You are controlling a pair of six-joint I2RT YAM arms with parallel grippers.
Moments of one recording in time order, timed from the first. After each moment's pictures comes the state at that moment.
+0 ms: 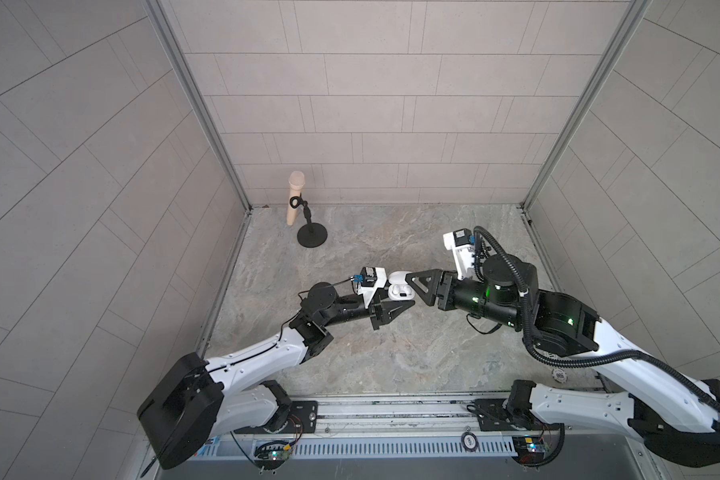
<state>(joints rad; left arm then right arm) -0.77 1.16 0.52 0.83 0.63 -0.17 0.96 1.00 1.32 -0.64 0.07 0.84</state>
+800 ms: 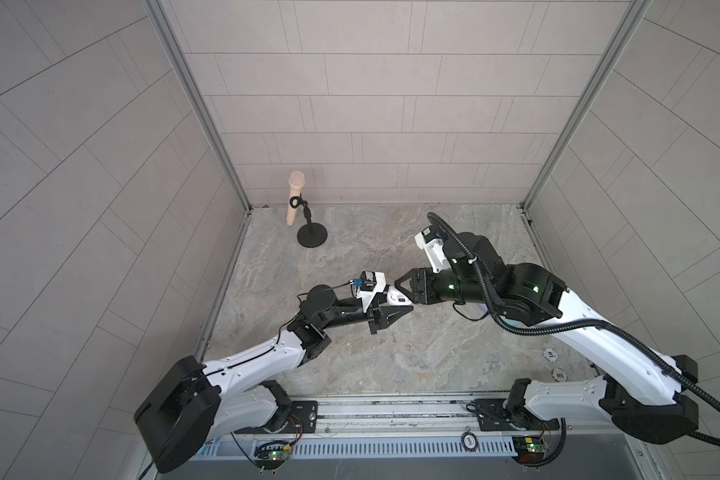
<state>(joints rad) -0.77 1.15 0.50 0.81 0.66 -0.16 0.92 1.22 1.50 -0.92 -0.06 0.73</state>
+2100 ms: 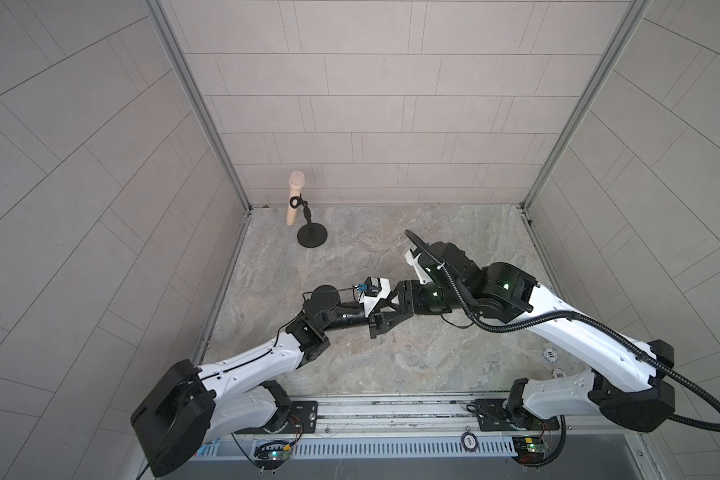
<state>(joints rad) -0.78 1.12 0.50 0.67 0.65 -0.08 0.94 1.32 1.50 -1.01 -0.09 0.87</state>
